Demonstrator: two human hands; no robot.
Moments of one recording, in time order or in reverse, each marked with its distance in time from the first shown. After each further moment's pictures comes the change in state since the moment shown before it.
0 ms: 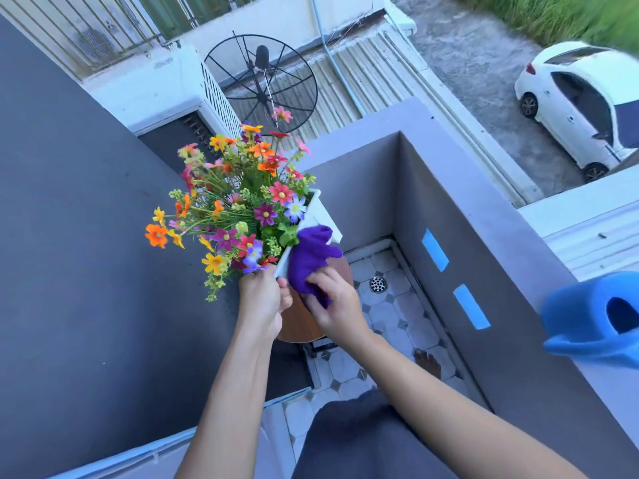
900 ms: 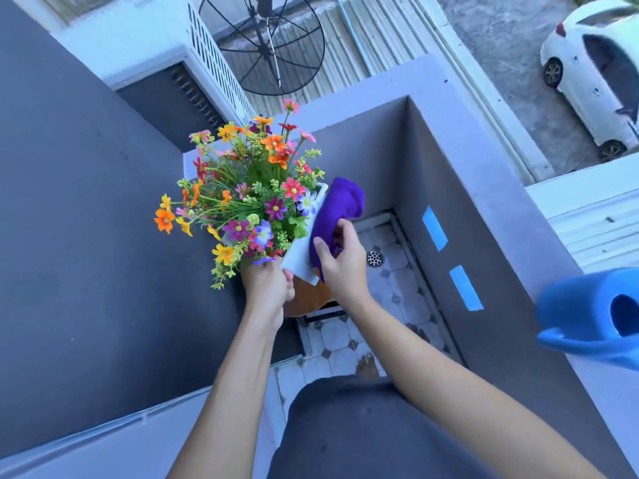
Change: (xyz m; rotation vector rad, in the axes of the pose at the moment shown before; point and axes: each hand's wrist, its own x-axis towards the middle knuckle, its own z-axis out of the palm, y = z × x) left_hand 0.020 -0.050 0.015 0.148 0.111 -0.030; right_hand 0.027 0.030 -0.008 0.126 0.133 0.474
